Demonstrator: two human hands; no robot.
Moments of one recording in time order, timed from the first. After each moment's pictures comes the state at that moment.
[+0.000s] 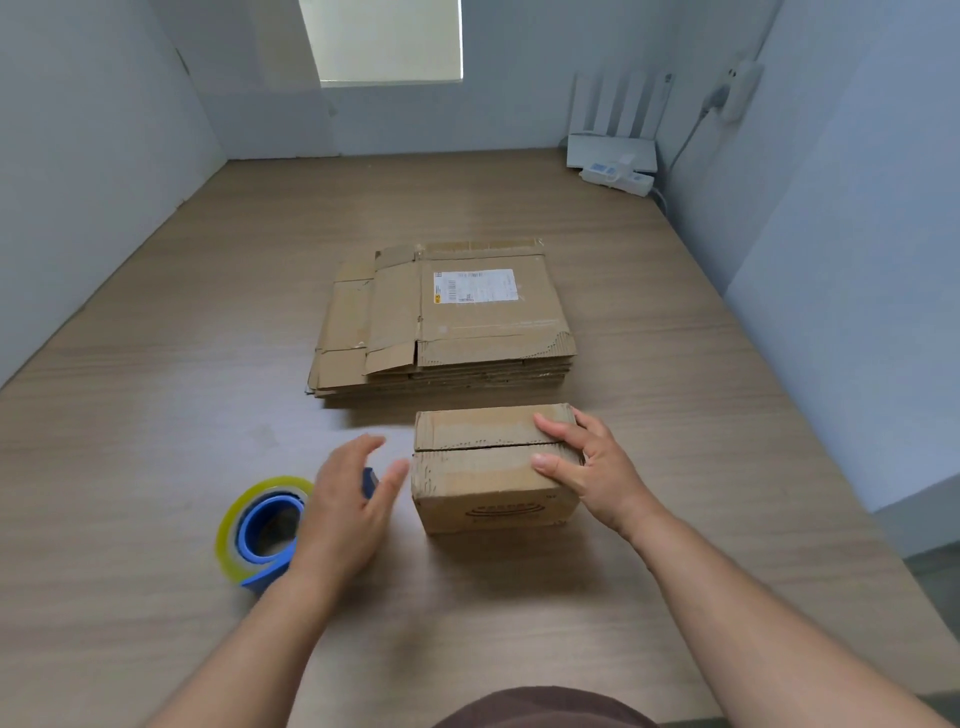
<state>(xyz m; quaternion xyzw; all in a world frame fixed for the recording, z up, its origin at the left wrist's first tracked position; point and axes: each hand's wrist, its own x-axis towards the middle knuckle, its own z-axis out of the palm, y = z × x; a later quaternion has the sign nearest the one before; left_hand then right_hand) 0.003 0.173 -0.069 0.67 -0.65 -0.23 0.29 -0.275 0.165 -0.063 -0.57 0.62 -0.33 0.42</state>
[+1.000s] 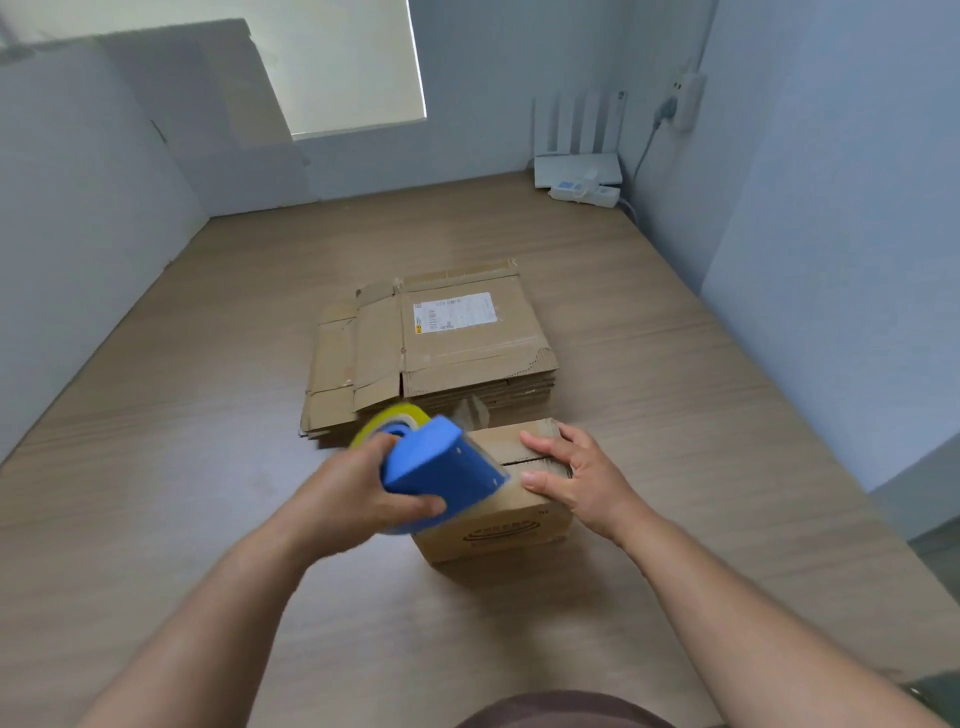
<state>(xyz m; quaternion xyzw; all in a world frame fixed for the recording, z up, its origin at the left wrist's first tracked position) -0.021 0.145 0.034 0.60 -0.72 -0.34 0.05 -0.276 0.164 -0.061 -0.56 0.63 -0.33 0.43</state>
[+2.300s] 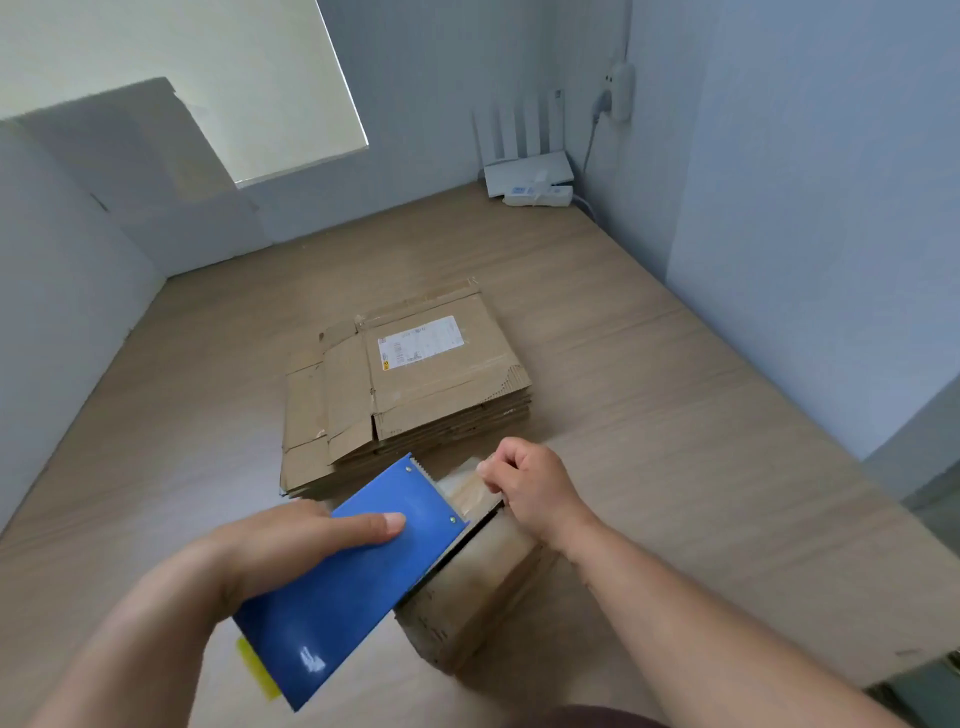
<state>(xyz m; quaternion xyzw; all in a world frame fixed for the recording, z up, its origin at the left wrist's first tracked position) -0.024 0.126 0.094 0.68 -0.57 -0.43 -0.12 -0.235 0.140 -0.039 -0.46 0.61 -0.46 0.45</state>
